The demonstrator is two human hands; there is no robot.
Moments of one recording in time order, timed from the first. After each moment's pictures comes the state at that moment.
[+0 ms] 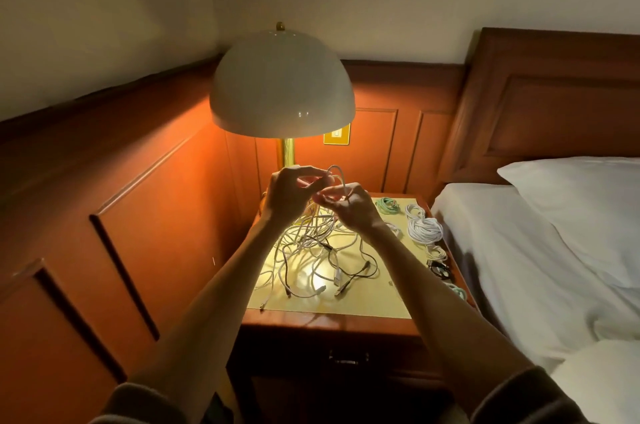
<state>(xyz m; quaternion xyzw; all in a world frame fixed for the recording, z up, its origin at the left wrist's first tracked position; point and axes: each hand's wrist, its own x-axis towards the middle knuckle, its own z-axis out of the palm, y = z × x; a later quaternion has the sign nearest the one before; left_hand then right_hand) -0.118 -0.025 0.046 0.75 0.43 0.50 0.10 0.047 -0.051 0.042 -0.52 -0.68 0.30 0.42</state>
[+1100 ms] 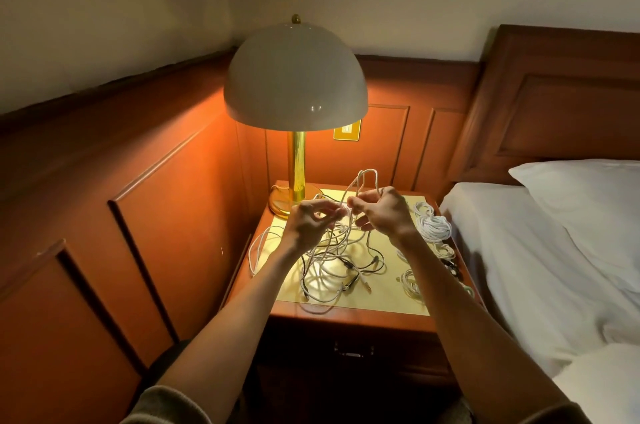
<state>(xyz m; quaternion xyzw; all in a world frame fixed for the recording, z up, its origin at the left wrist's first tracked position) -0.105 -0.044 -0.020 0.72 0.42 0.48 0.28 0.069 -0.079 0.044 -0.60 -0.60 0.33 0.42</state>
